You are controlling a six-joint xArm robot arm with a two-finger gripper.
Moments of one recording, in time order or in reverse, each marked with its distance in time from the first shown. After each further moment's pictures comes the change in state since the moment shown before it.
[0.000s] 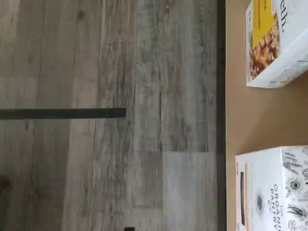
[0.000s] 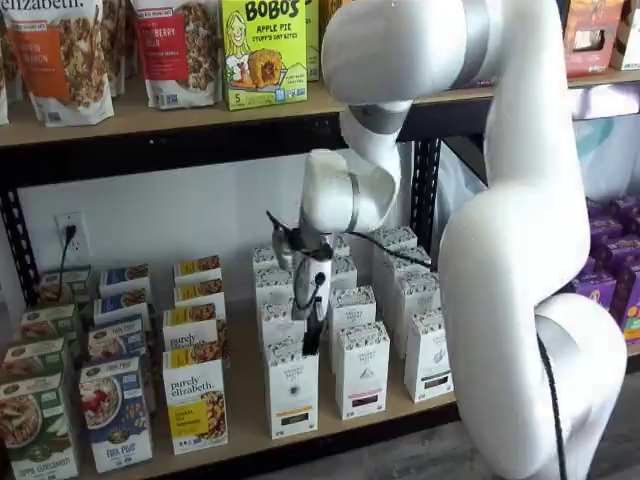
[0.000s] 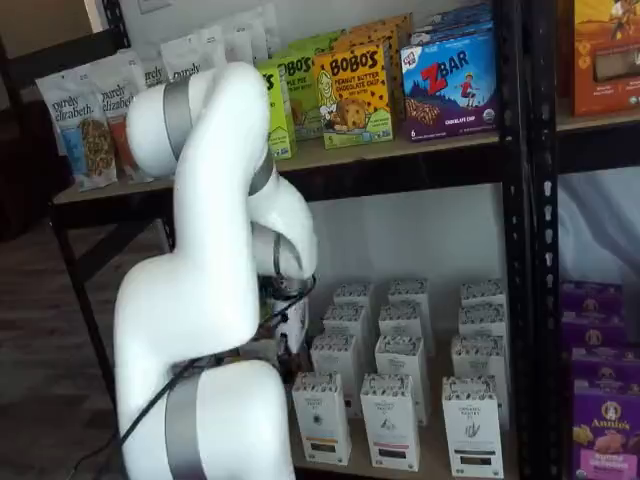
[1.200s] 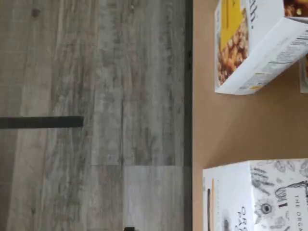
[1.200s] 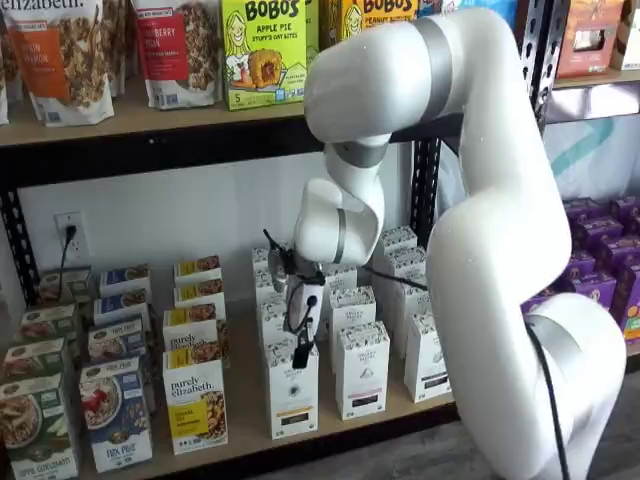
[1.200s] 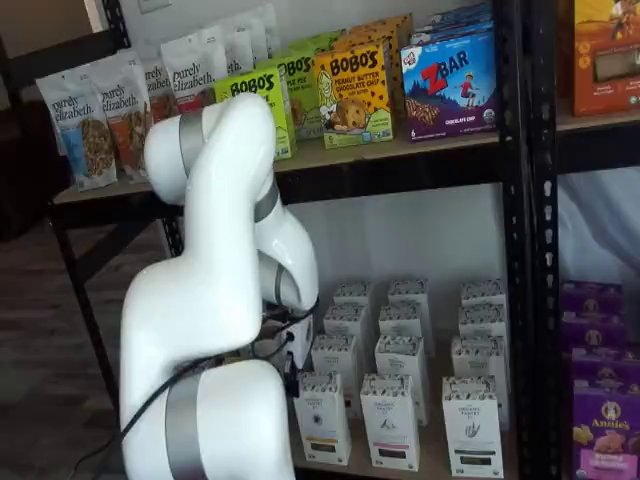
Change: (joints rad) arm 0.020 0.202 -0.129 0.153 -0.144 -0.132
